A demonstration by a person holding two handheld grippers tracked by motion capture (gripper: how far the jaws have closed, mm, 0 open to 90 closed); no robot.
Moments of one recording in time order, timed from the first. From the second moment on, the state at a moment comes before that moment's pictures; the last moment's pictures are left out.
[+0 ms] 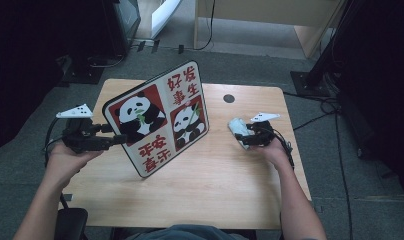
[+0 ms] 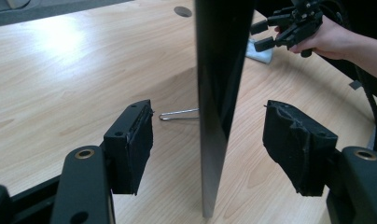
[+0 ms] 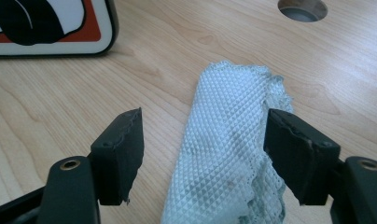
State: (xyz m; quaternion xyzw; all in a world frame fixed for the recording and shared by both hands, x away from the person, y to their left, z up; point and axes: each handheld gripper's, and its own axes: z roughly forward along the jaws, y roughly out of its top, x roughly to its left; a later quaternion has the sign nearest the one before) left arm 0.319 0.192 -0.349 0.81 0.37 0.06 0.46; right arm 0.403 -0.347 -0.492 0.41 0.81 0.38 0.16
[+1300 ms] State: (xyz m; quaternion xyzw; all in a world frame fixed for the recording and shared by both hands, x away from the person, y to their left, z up) left arm 0.305 0.193 -0.392 0.80 0.38 0.06 0.46; right arm 0.421 -0.344 -0.513 0.44 0.81 0.35 0.17
